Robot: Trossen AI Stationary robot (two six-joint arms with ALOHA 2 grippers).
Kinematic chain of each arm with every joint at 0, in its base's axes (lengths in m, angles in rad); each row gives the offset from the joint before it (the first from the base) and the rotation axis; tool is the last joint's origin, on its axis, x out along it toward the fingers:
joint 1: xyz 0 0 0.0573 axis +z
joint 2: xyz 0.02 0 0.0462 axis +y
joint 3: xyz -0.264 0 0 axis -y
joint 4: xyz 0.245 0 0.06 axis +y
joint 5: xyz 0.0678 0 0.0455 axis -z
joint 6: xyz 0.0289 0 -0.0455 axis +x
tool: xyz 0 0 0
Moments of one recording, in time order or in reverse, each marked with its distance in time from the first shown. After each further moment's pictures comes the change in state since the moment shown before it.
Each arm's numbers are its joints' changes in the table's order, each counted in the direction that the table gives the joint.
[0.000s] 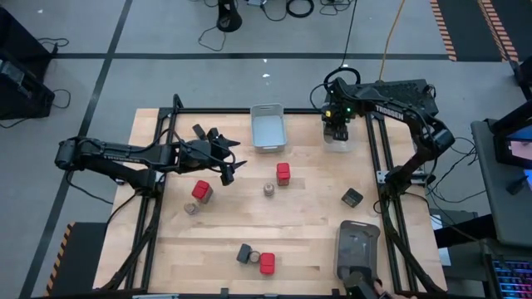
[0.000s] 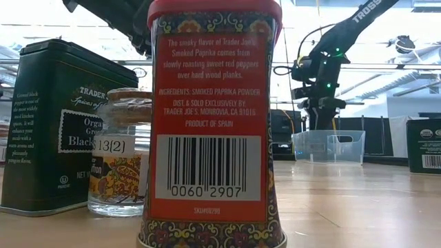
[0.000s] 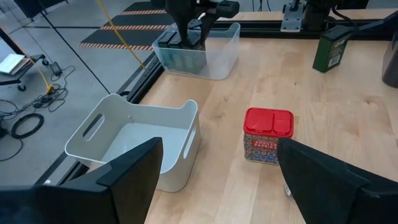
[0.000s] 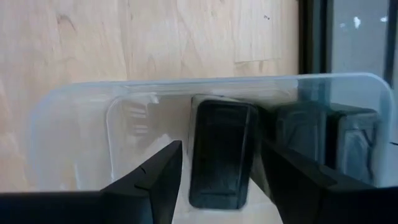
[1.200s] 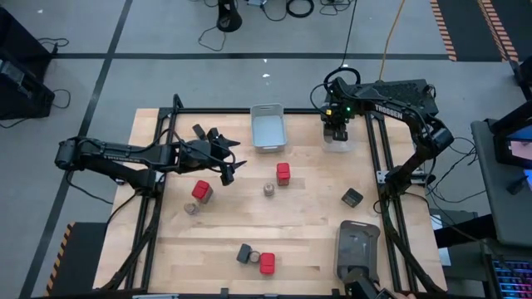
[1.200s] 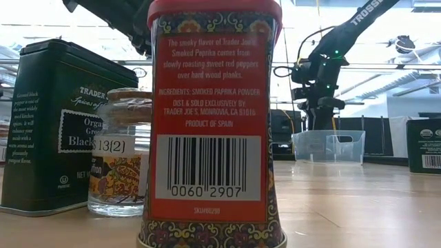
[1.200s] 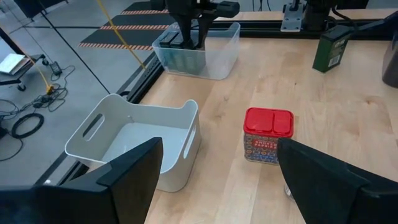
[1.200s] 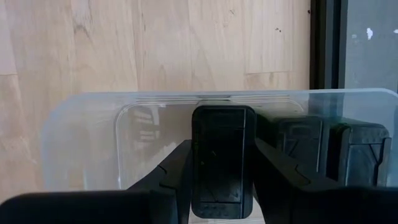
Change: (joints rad) left arm 0.000 0.000 0.000 0.000 0.000 0.000; right arm -0.017 0.025 0.002 -0.012 -0.063 -0.027
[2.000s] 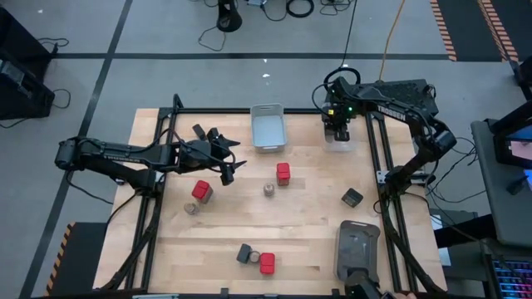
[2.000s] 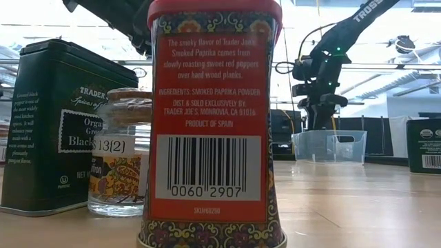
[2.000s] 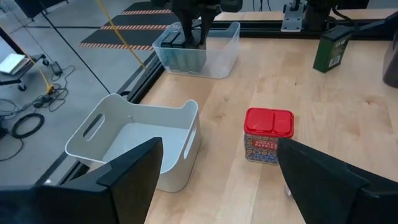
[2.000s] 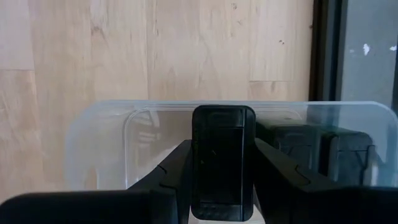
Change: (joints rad) left arm 0.000 0.000 0.000 0.000 -0.001 0.000; right arm 0.006 -0.032 -0.002 0.019 -0.029 -0.043
